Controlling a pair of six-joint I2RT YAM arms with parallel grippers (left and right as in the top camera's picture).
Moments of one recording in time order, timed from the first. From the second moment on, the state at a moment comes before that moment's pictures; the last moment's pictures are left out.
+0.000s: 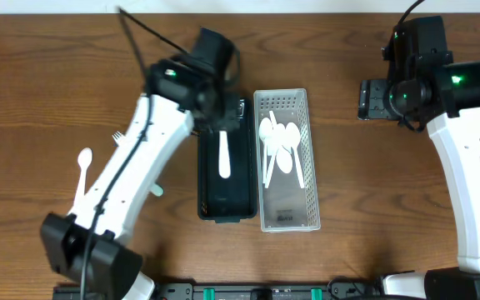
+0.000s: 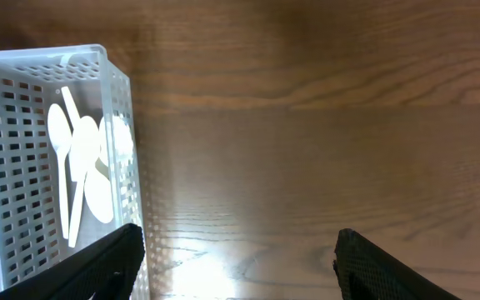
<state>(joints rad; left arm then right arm) -0.46 1.73 1.68 -1.22 0.07 -0.43 0.14 1.56 1.70 -1.30 0.11 0.20</state>
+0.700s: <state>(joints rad) -0.47 1.90 1.56 -1.14 0.04 -0.43 0.14 1.56 1.70 -1.30 0.11 0.20</state>
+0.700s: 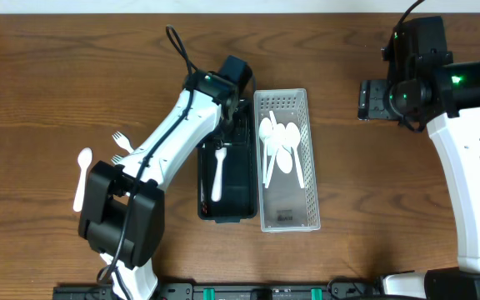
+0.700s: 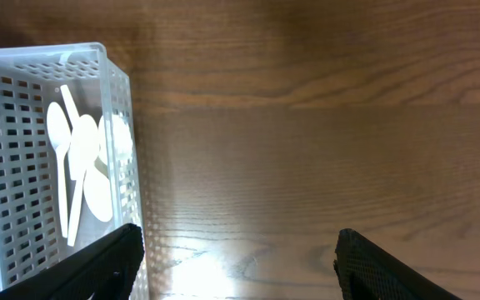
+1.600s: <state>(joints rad) 0.16 1.86 1.65 -1.10 -0.10 -0.46 0.14 1.56 1.70 -1.30 0.11 0.19</state>
